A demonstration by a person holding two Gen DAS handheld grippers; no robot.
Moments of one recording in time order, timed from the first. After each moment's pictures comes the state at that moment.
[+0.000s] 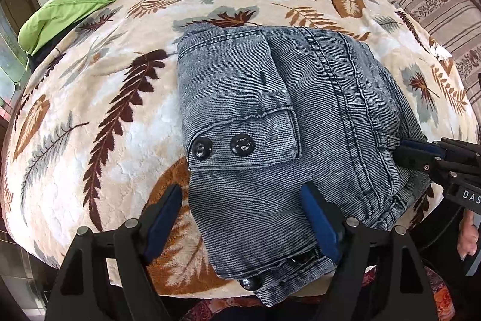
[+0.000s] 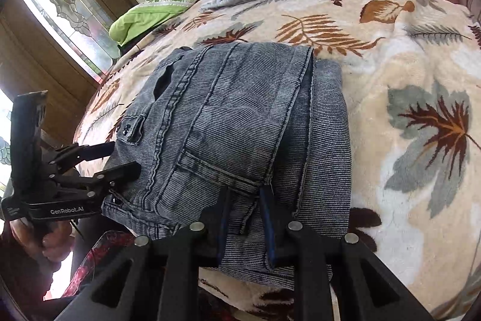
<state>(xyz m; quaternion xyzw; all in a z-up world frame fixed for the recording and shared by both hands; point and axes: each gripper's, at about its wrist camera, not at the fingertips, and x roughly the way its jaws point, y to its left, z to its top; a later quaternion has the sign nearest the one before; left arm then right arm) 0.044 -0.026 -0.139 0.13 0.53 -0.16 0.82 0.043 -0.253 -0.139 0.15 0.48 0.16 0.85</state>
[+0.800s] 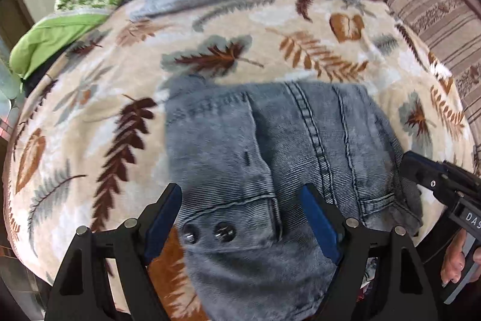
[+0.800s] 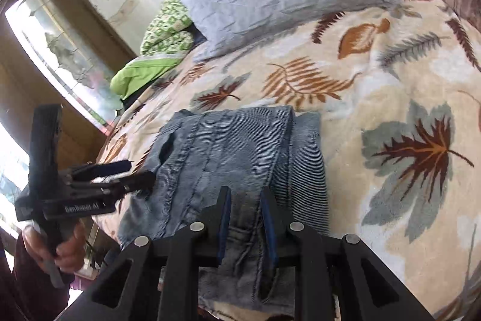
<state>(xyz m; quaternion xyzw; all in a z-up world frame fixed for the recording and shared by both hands) 0.089 -0.061 -0.117 0.13 0.53 -0.17 0.82 0.047 -0.280 -0.111 0.23 0.41 0.12 0.88</state>
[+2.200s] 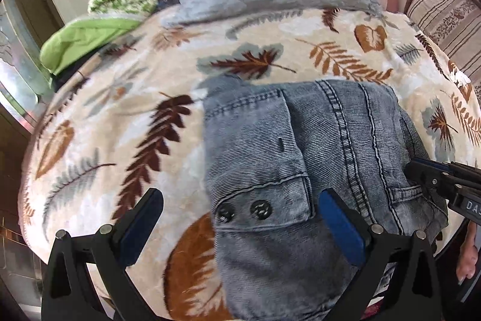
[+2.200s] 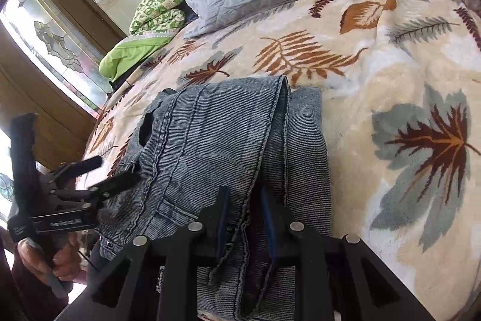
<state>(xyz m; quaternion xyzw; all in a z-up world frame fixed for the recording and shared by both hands) 0.065 -0.037 -0.108 0.14 0.47 -0.11 0.86 0.066 -0.274 -0.137 0.21 0.45 0.13 0.86</state>
